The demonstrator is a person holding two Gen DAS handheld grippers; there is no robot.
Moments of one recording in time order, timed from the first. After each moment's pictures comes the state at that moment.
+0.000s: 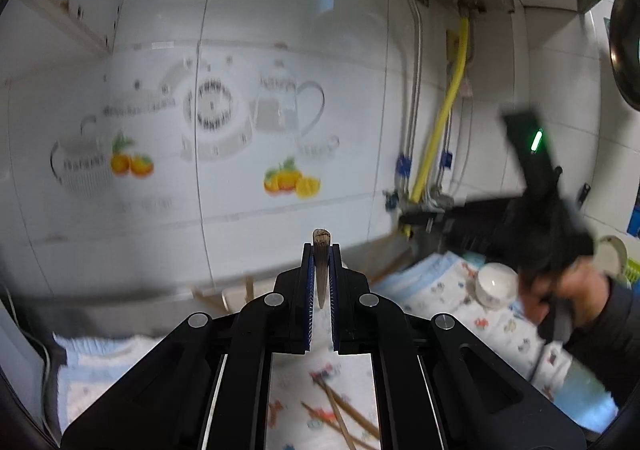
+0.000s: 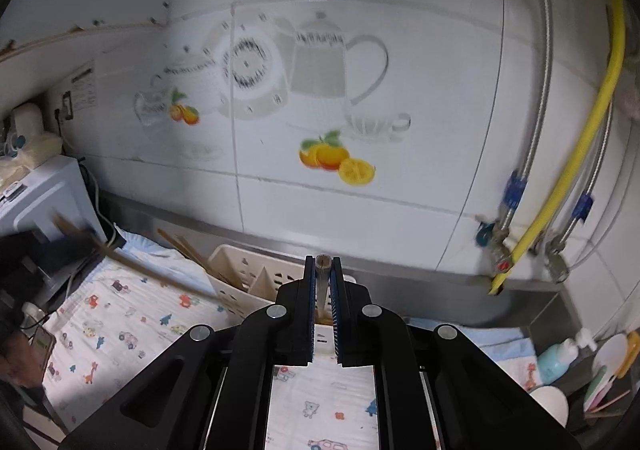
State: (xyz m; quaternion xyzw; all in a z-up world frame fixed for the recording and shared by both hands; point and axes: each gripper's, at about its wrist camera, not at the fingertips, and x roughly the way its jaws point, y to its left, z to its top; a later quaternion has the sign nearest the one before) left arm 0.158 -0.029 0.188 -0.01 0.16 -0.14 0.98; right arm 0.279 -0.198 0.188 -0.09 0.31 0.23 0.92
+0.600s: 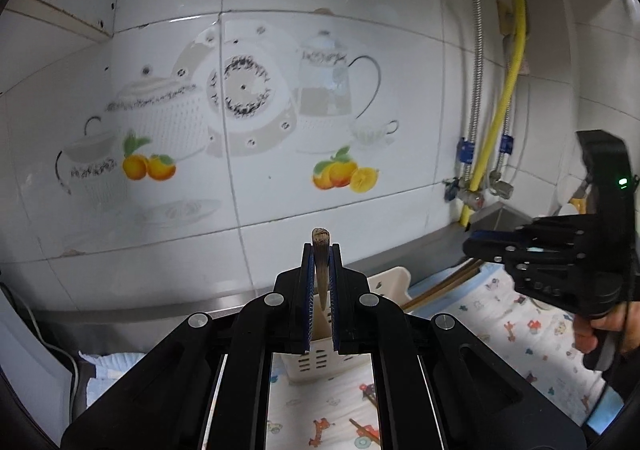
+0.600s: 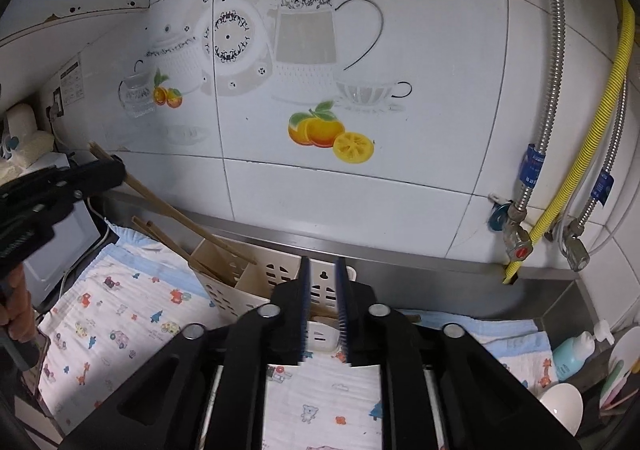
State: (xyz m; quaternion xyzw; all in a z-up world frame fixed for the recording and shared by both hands) left arm 0.226 -0.020 0.181 0.02 0.21 -0.07 0.98; right arm 0.293 -0.200 0.170 -0.08 0.32 0.23 0.92
